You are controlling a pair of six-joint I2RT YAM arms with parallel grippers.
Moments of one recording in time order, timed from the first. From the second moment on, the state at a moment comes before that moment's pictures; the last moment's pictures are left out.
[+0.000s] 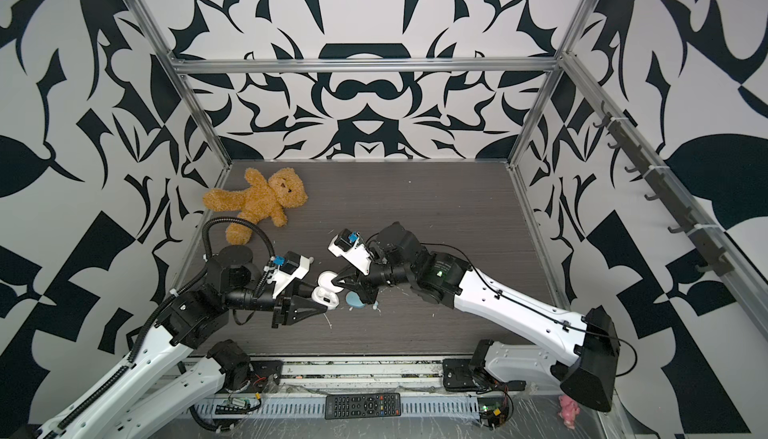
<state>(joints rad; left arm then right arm) -0.66 0.64 0.67 -0.48 0.87 0.06 0.97 1.18 1.02 -0.34 -0.47 0.09</state>
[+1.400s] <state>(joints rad) -0.61 0.45 0.56 -0.24 -0.64 -0.12 0.73 1.79 1.32 -0.31 0.20 -0.60</state>
